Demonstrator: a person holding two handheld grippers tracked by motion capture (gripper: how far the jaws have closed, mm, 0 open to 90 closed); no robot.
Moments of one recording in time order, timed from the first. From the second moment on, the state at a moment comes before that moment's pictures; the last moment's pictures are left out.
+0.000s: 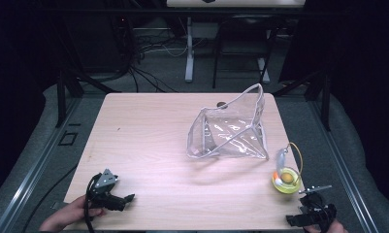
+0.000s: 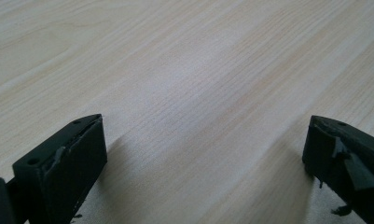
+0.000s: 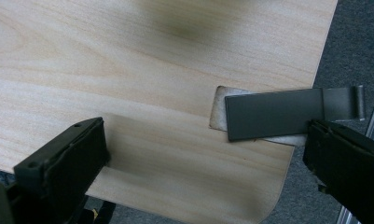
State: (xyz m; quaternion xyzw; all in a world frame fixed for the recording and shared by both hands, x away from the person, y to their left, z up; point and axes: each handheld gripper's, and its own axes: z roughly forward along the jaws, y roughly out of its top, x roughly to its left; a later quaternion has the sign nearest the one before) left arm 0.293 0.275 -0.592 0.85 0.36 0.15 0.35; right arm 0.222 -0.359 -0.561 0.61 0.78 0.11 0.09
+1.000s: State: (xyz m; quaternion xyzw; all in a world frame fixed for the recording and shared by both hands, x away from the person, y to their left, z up) left arm 0.295 0.274 -0.593 0.85 0.36 0.15 0.35; right arm 0.220 -0.359 -0.544 0.59 0.80 0.08 0.07
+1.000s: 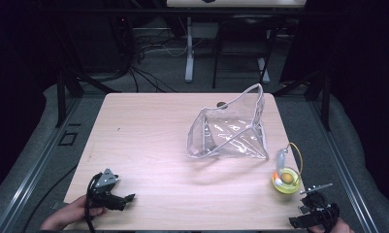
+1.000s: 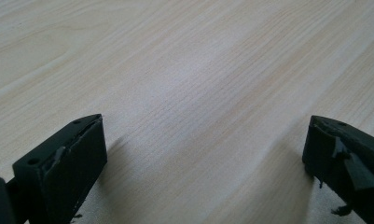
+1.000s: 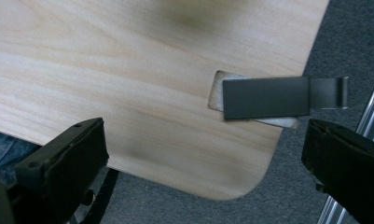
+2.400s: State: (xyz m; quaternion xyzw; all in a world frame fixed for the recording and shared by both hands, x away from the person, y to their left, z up) left arm 0.295 0.274 -0.593 0.85 0.36 0.15 0.35; right arm 0.265 -0.327 -0.434 0.55 0.82 0.10 0.09
